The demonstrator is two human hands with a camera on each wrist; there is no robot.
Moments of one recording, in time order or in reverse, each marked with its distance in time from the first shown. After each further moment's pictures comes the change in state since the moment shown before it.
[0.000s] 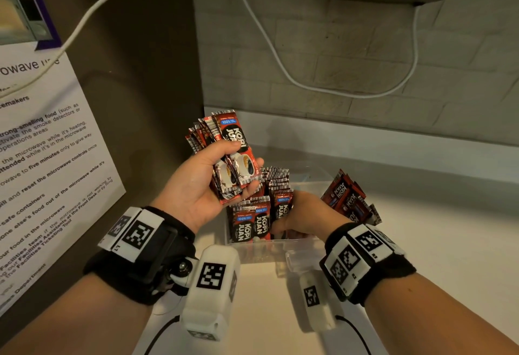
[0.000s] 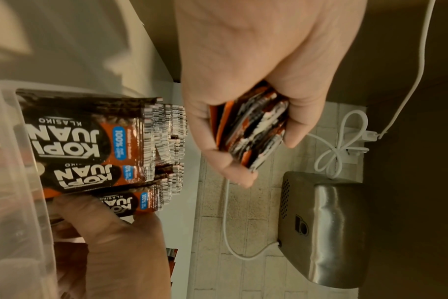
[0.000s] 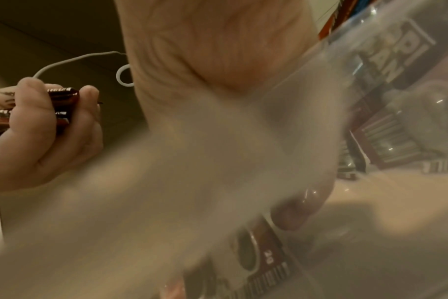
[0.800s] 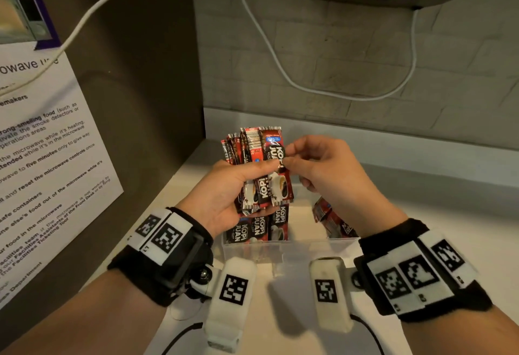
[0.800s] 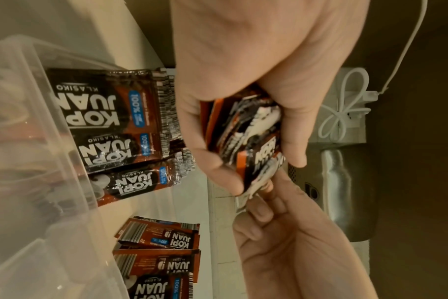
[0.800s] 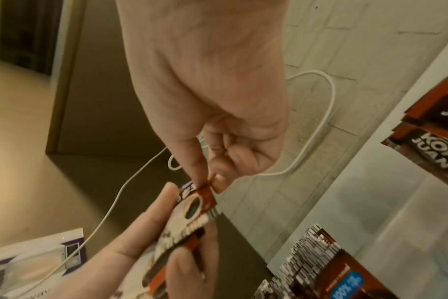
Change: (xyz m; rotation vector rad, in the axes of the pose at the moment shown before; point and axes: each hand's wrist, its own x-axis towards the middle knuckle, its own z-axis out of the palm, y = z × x) left_hand 0.006 -0.024 0.014 0.267 -0.113 0.007; right_hand -0.057 -0.038 -0.057 0.610 0.299 -0.365
